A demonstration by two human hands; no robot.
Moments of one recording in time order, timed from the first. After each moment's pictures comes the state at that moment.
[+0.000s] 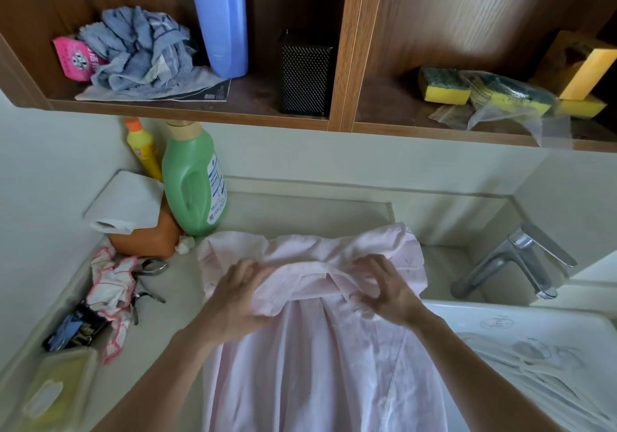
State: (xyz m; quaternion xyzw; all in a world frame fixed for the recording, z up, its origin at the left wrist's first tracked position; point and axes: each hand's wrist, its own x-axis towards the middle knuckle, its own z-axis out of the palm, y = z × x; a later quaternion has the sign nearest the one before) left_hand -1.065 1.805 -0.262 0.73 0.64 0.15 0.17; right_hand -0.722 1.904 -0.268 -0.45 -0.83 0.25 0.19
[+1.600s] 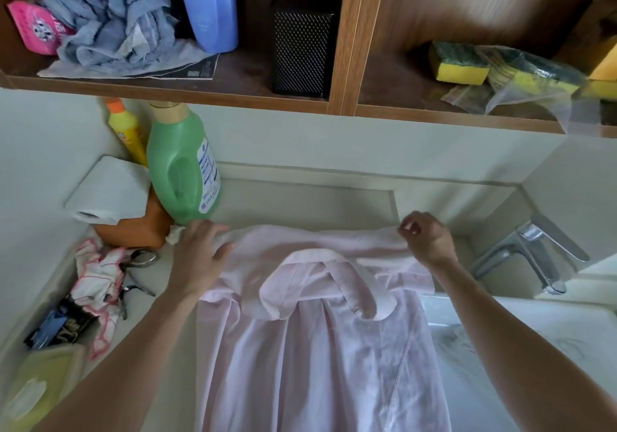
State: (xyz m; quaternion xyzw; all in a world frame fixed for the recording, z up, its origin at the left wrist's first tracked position) left_hand -1.113 1.858 -0.258 0.63 0.73 0.28 0.03; right_hand -0.680 1.988 -0.240 -0.65 -0.70 0.18 0.25
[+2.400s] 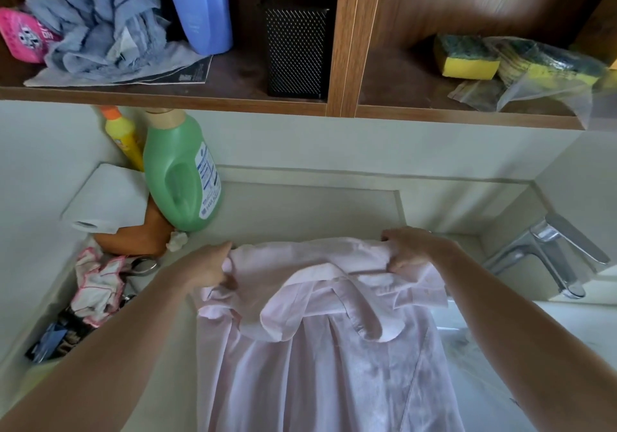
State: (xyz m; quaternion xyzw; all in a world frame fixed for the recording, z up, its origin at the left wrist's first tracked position) left_hand -1.128 1.896 -0.258 0.64 0.73 -0.10 0.23; right_hand -0.710 2.034 -0.252 -0.53 -0.80 0.15 -0.22
